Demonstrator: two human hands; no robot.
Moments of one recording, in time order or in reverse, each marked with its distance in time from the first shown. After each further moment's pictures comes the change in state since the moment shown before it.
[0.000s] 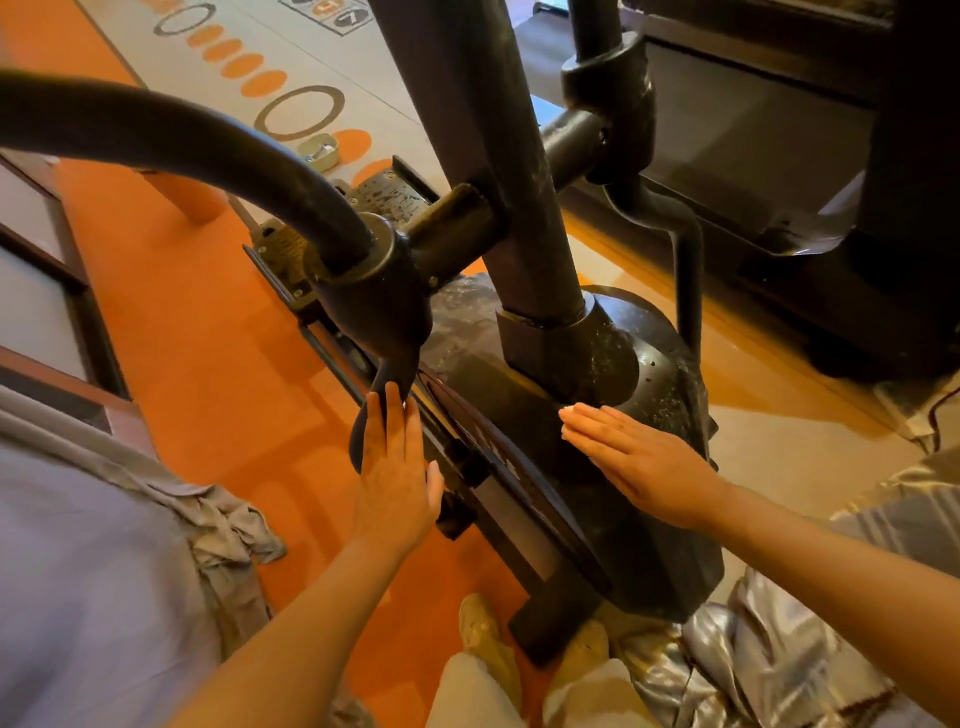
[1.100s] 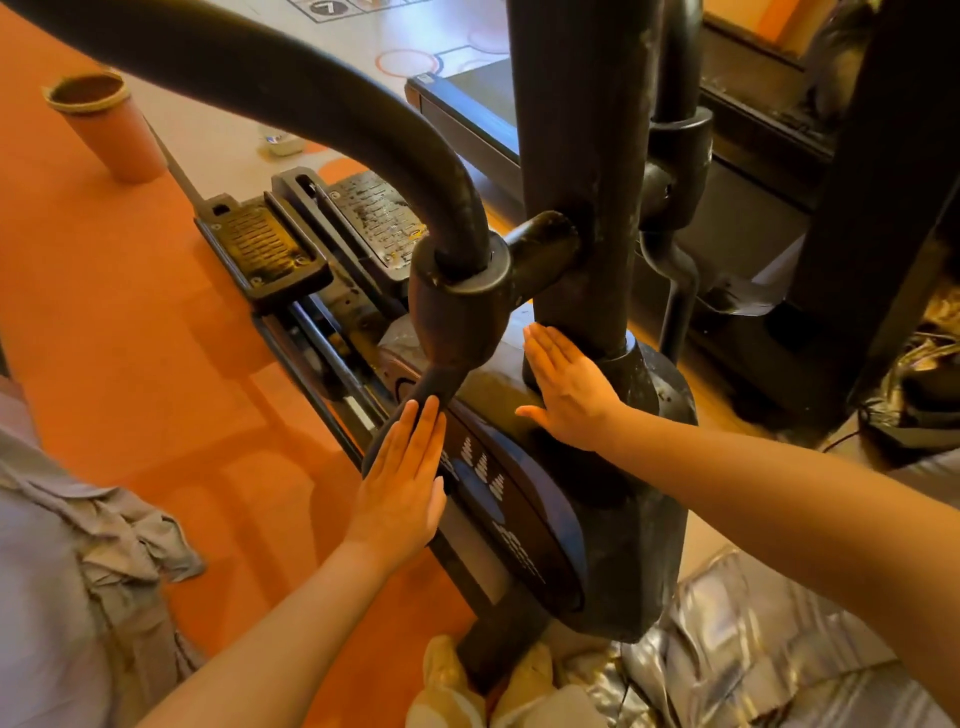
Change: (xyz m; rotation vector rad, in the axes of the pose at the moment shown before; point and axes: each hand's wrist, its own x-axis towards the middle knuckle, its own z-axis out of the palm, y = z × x) left_hand 0.007 -0.045 -0.001 0.025 0.139 0.223; right_hand 0.168 -0.037 -0.034 -0.770 -0.434 0.298
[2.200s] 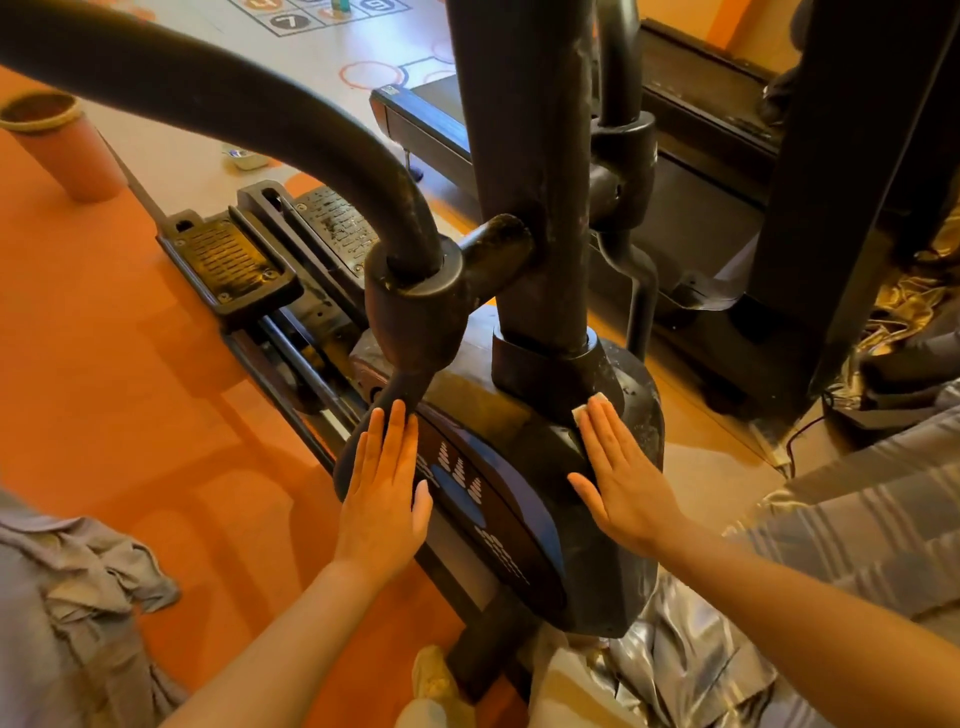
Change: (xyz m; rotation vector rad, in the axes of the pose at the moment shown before) left_hand -0.003 0.016 0.005 -0.334 -0.138 -0.205; right_hand -0.125 -0.013 0.095 0.627 0.198 0.214
